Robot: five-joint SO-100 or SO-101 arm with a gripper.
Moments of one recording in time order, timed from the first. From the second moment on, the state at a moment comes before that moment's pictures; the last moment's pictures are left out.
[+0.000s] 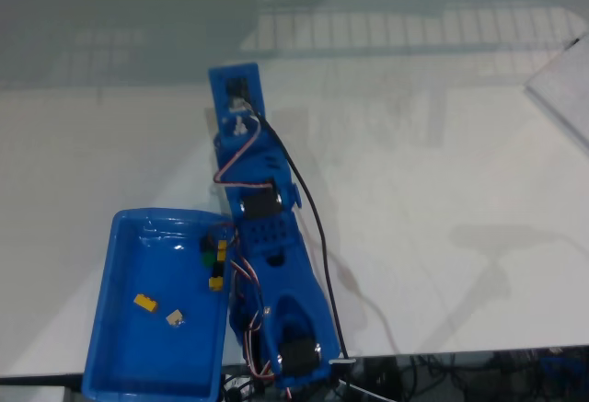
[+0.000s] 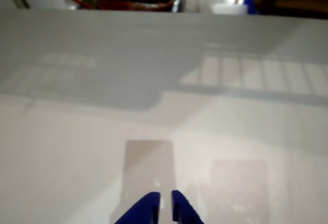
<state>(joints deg) -8.1 172.4 165.1 36.5 -81.8</state>
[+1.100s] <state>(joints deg) 0.4 189.6 175.6 72.8 -89.3</state>
